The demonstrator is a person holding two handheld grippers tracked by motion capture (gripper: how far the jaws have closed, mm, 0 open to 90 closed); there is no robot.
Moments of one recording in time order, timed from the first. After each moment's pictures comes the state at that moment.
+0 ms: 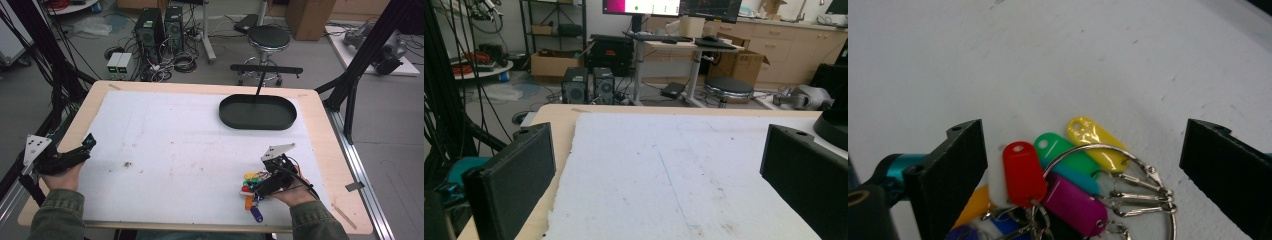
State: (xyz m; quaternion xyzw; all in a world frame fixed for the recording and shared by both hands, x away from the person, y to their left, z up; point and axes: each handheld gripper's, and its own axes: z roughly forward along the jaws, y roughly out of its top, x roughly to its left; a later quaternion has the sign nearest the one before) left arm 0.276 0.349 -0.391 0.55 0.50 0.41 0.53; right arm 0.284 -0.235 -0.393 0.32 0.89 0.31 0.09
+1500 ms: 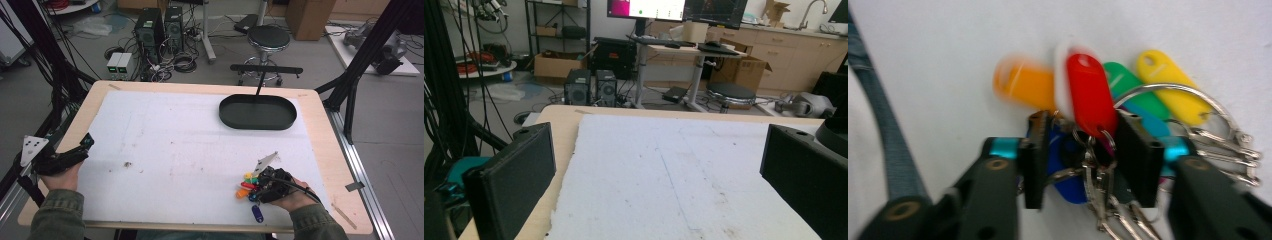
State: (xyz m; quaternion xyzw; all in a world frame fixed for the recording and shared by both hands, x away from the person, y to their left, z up) left arm 0.274 0.352 -0.391 0.53 0.51 0.41 0.54; right arm 0.273 -0.222 -0.407 0.25 0.95 0.21 0.04
